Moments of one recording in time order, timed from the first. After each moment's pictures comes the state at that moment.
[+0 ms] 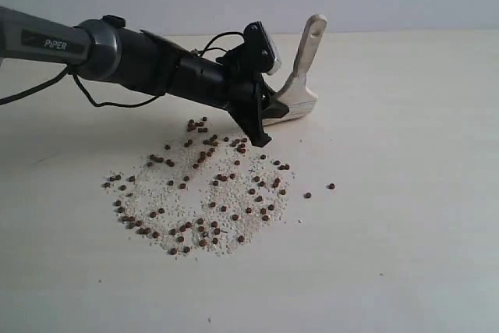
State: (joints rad) left arm -0.54 2.33 -1.54 -1.47 0.52 2.11; right arm 0.35 1.74 -1.63 0.19 0.89 -0.12
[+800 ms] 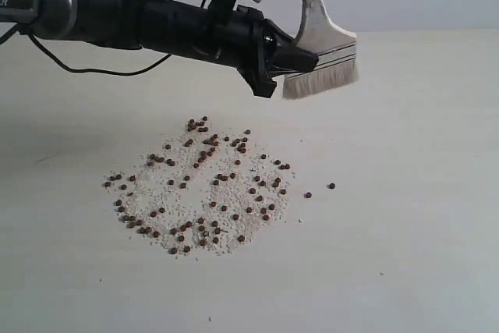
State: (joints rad) left arm -0.49 2.19 -1.54 -1.57 0.90 2.00; right arm 0.35 1.06 -1.49 0.18 0.98 -0.37
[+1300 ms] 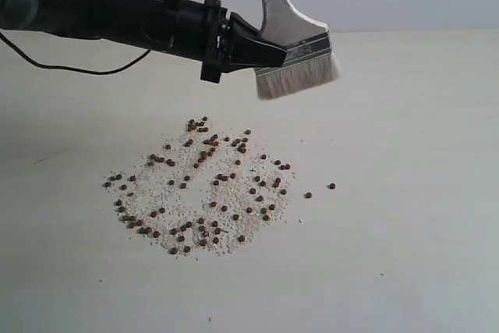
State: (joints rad) left arm -0.37 2.19 -1.54 -1.51 1.20 1.92; right arm 0.35 1.04 -0.89 0.47 0.31 -0.76
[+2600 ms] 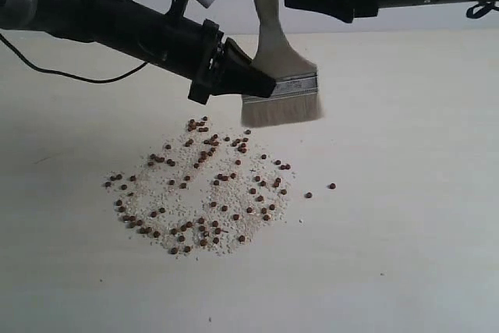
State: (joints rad) left arm -0.37 2.19 -1.54 -1.33 1.21 1.81; right arm 0.07 1.88 -1.26 1.56 1.21 -1.90
